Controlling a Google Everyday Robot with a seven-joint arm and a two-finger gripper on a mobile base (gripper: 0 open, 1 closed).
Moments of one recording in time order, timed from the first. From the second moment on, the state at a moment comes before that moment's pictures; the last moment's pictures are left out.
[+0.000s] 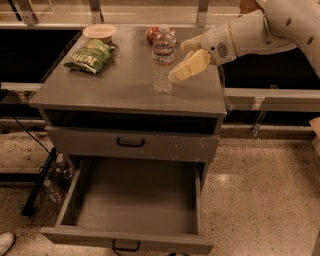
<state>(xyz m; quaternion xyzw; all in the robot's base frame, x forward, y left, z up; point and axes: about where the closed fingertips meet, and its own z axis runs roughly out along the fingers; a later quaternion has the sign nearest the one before) 0.647 -0.057 0.944 -0.50 0.69 0.33 0.41</state>
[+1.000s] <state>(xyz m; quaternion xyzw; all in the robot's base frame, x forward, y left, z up) 0.739 -0.041 0.956 -0.46 0.65 0.35 0.49</state>
